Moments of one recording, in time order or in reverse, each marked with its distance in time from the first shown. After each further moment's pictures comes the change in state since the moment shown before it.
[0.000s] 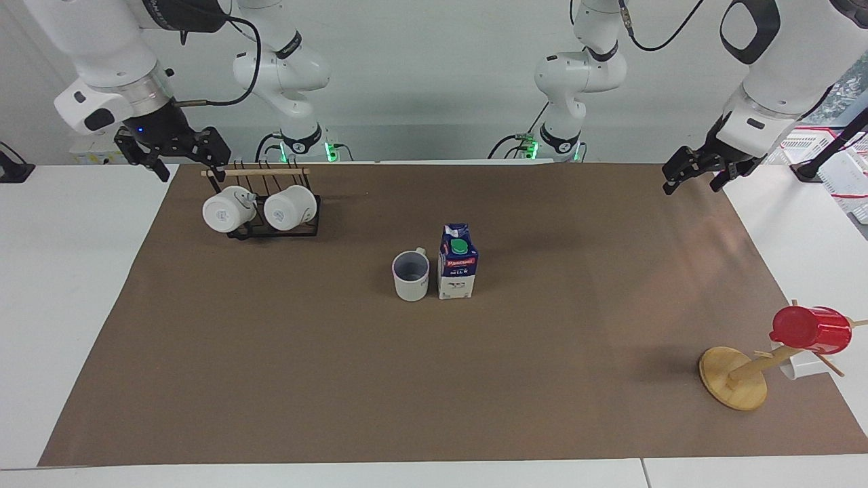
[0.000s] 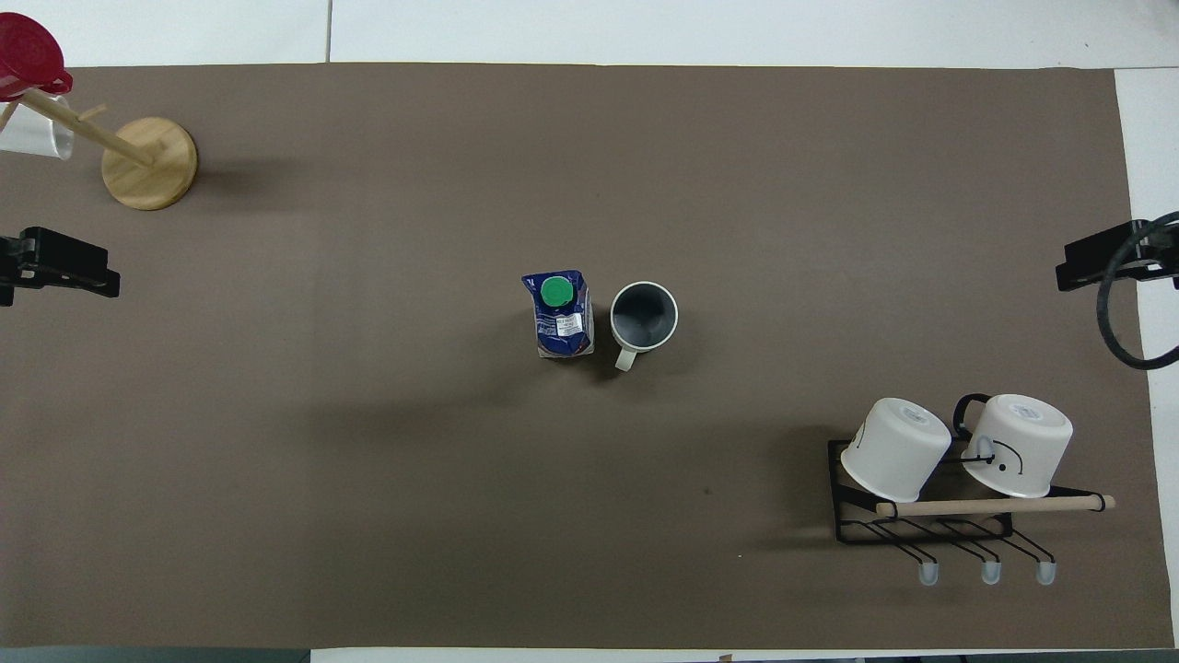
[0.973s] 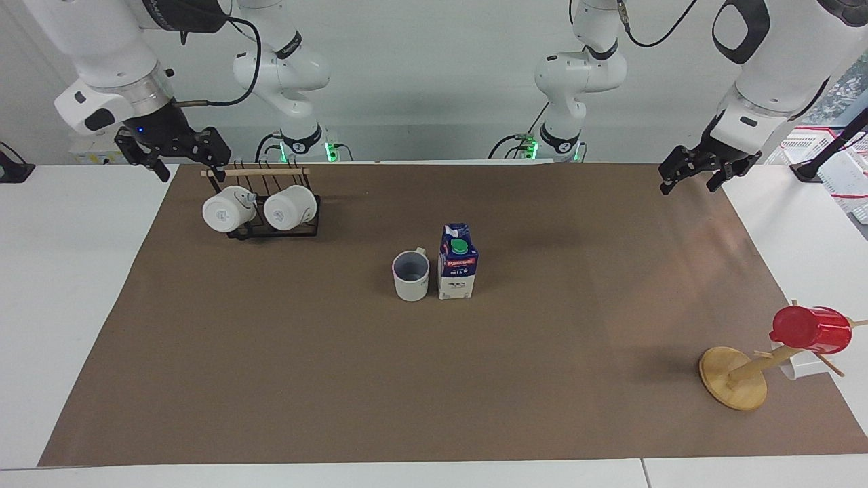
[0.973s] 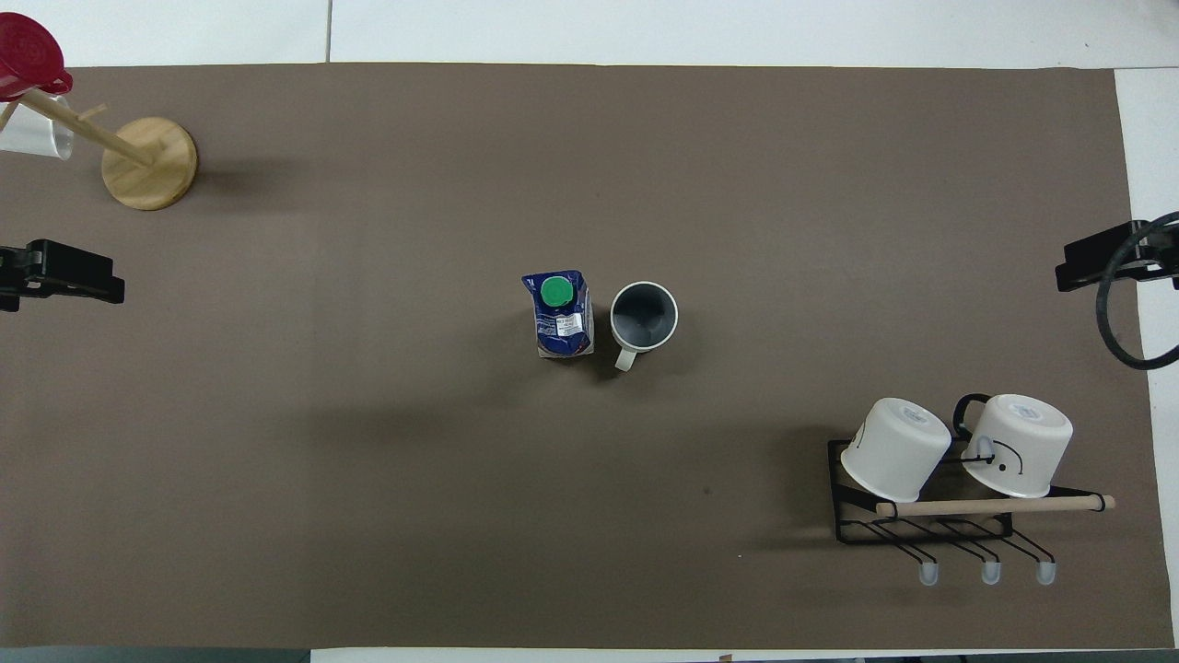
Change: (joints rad) left arm 0.000 -0.028 0.000 -0.046 -0.001 0.062 0.006; right arm 0.000 0.000 0.000 -0.001 0.000 0.000 0.000
